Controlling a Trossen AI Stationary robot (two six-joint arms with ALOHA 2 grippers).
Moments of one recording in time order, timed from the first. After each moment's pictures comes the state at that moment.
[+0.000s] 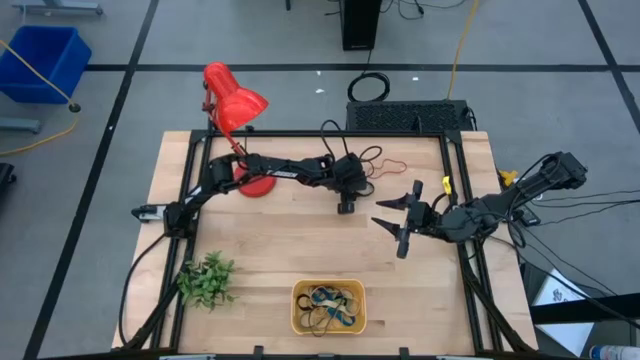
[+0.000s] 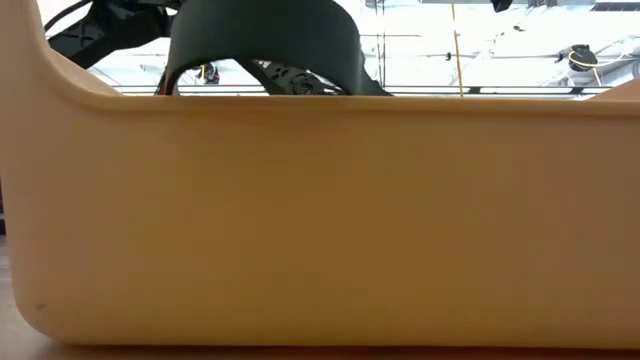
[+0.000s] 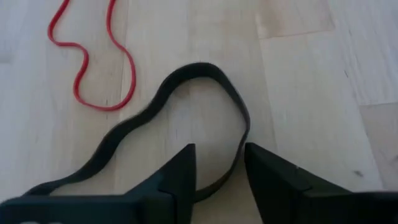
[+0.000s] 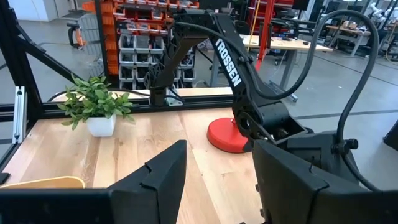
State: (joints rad) left arm 0.27 2.35 1.71 -0.23 0.10 0.34; right arm 0.47 0.98 0.75 0.01 0.76 0.09
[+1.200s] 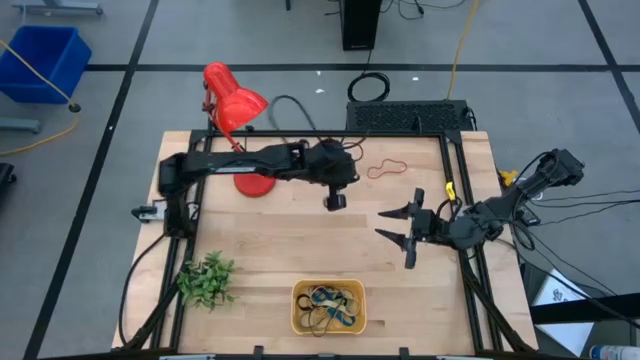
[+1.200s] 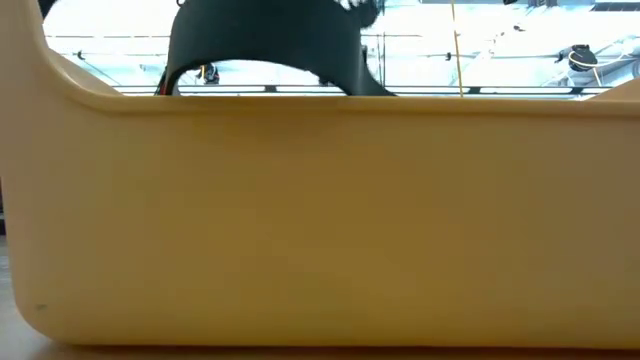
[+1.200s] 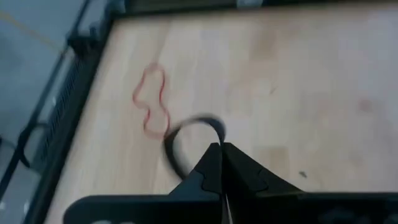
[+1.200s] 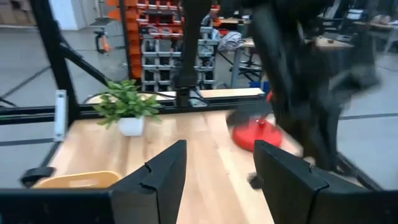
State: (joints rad) left arm 0.17 1.92 1.70 -0.52 -0.01 0.17; right arm 0.55 0.97 0.75 0.00 0.75 0.13
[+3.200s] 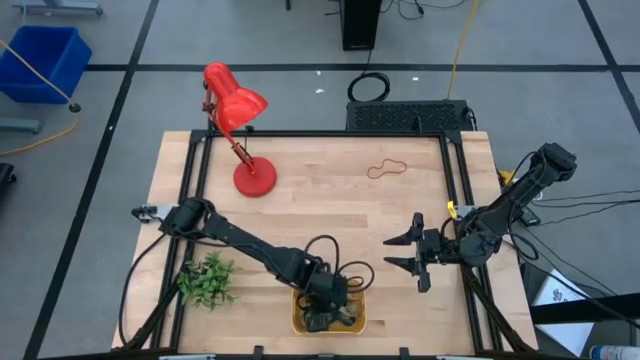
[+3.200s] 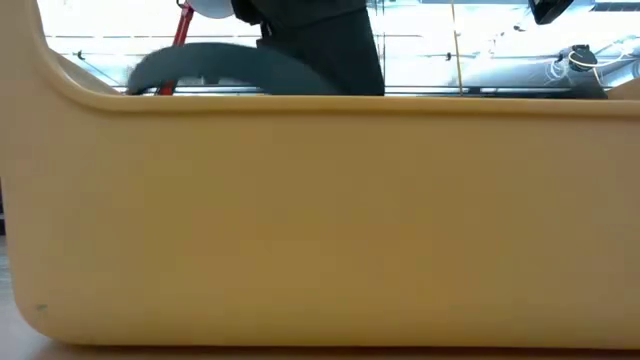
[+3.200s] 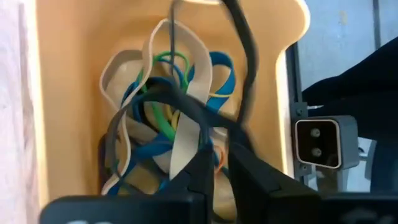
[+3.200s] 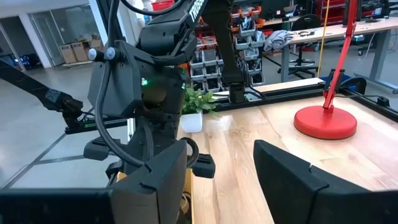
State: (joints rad) left arm -0.40 2.12 1.70 -0.61 0.20 -0.45; right arm 0.74 0.97 0.54 0.30 0.75 0.27
